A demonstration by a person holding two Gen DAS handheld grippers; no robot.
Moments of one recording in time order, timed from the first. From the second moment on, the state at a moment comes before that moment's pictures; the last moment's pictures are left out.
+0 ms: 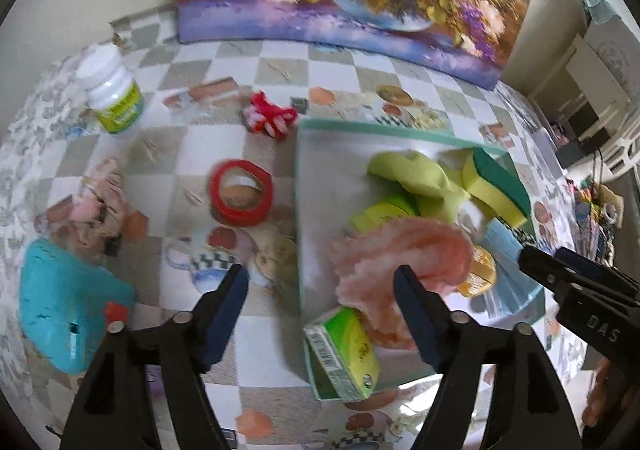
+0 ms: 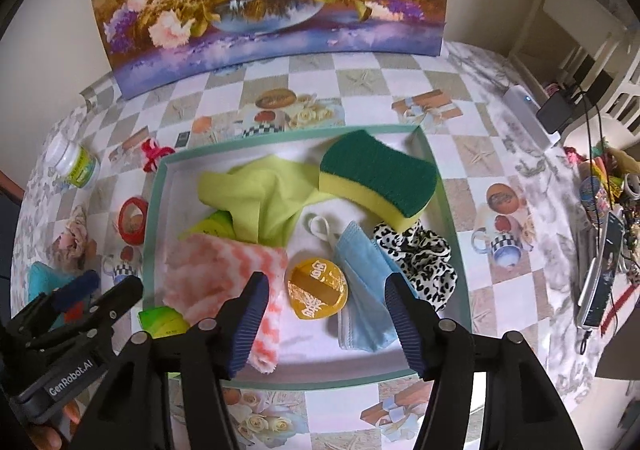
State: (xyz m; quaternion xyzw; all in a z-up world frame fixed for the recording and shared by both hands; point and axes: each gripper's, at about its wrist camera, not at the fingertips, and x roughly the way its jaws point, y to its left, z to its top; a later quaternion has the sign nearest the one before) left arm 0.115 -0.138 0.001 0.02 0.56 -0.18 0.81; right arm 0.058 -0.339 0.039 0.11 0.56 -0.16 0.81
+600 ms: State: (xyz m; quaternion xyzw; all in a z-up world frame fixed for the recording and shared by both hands) left arm 0.126 -0.108 0.003 0.03 0.54 -0.08 0.84; right arm 0.059 -0.334 0.040 0.08 0.56 -0.18 0.81
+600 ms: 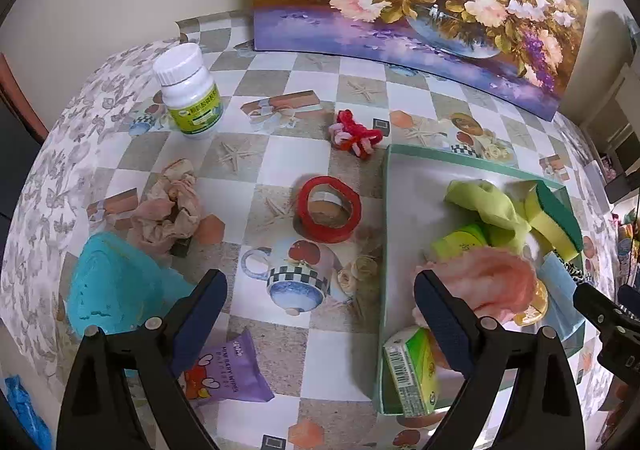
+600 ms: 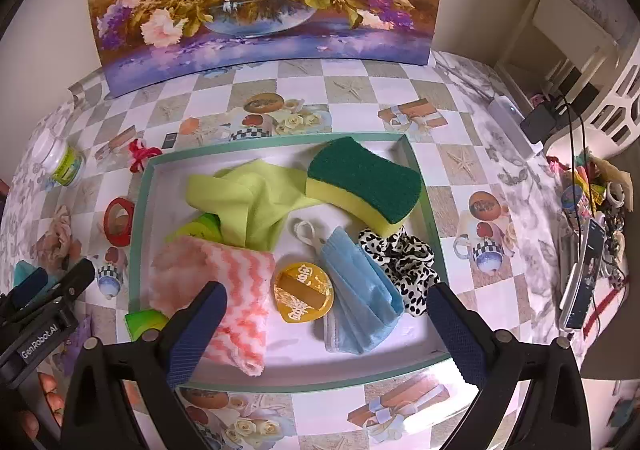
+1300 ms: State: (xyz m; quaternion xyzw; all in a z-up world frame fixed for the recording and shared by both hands) left arm 0.107 -0.088 0.027 0.04 0.51 -0.08 0.86; right arm 0.060 -0.280 0.048 0.05 0.55 -0.13 0.82
